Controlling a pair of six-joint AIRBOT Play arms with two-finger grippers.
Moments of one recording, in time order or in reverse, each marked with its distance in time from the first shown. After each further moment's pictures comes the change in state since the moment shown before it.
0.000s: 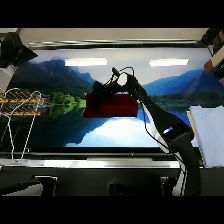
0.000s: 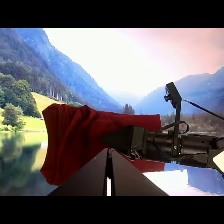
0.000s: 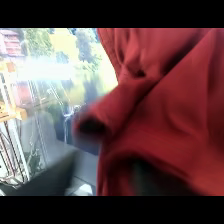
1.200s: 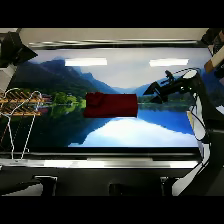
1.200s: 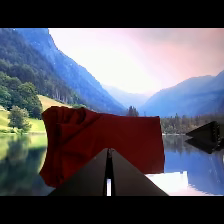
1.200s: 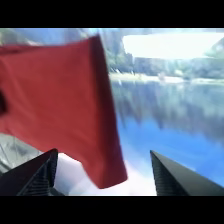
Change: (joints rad) left arm 0.000 -0.002 0.000 0.001 0.010 0.000; right arm -0.637 0.044 -0.198 0.086 0.461 -0.517
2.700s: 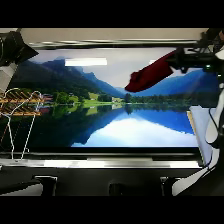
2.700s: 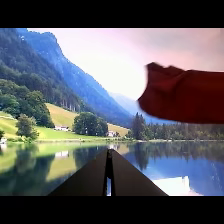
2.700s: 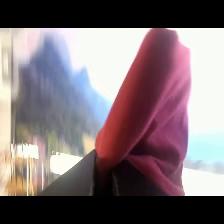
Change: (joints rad) left arm 0.000 -0.017 -0.001 0.000 0.035 0.015; right arm -0.151 0.094 0.313 0.171 -0.211 0.048
